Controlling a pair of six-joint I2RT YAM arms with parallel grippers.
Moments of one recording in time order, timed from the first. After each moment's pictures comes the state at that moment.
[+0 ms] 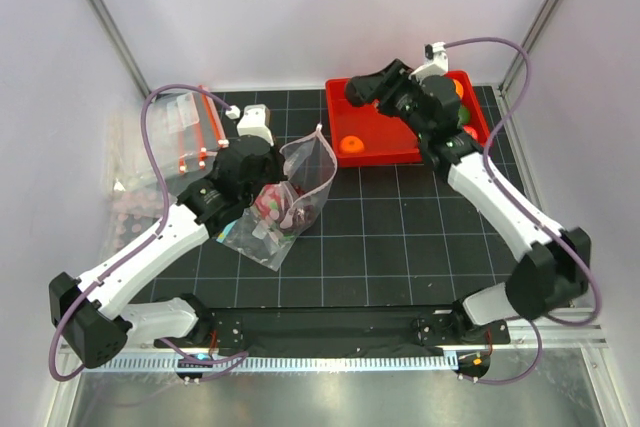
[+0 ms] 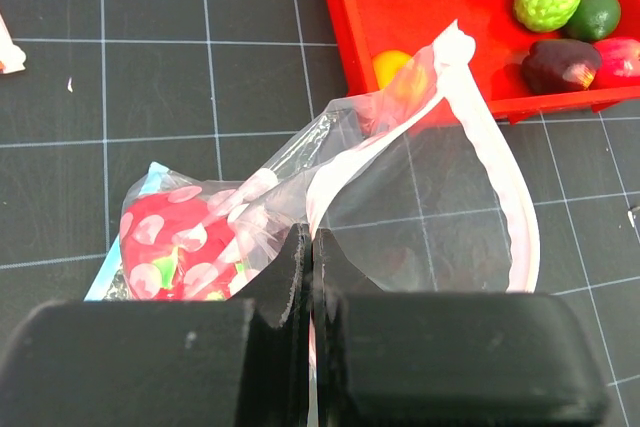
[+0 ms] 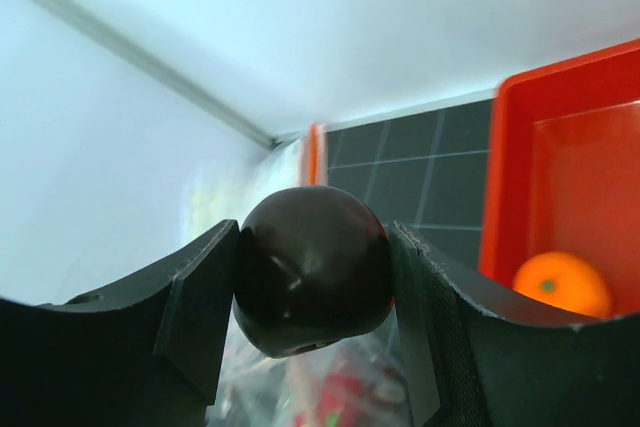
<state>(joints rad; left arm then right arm) -0.72 1.17 1.09 -0.35 -0.41 -0.48 0.38 1.49 1.31 0.13 -0.04 0.74</state>
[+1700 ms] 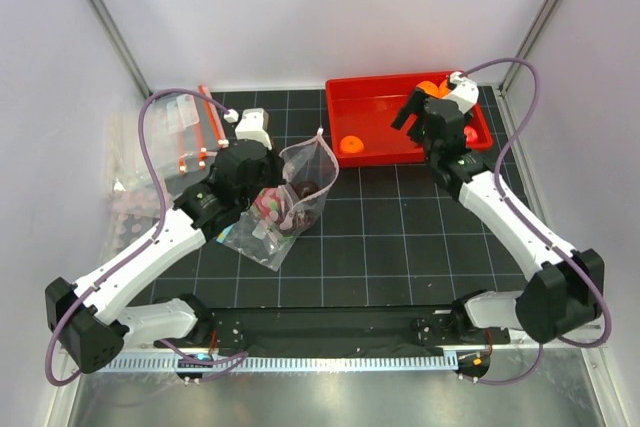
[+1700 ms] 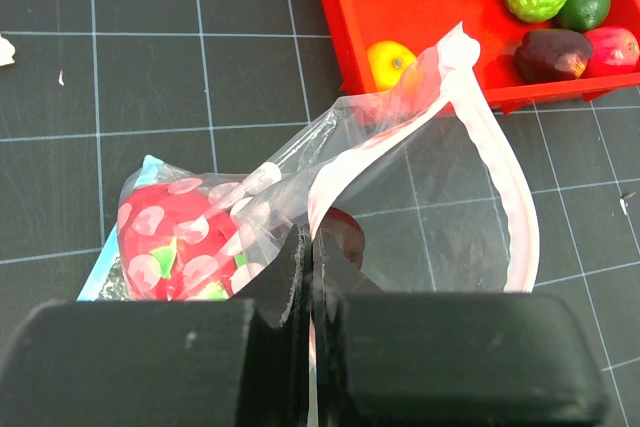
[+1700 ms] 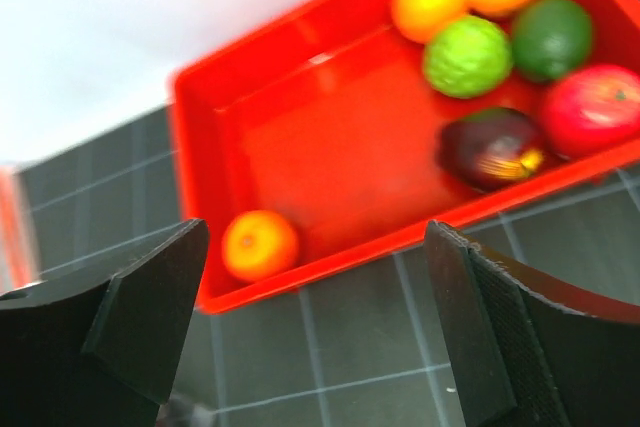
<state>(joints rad) -0.72 1.14 1.06 -0.35 -0.39 -0.48 0.38 1.29 1.10 -0.12 0.44 0.53</state>
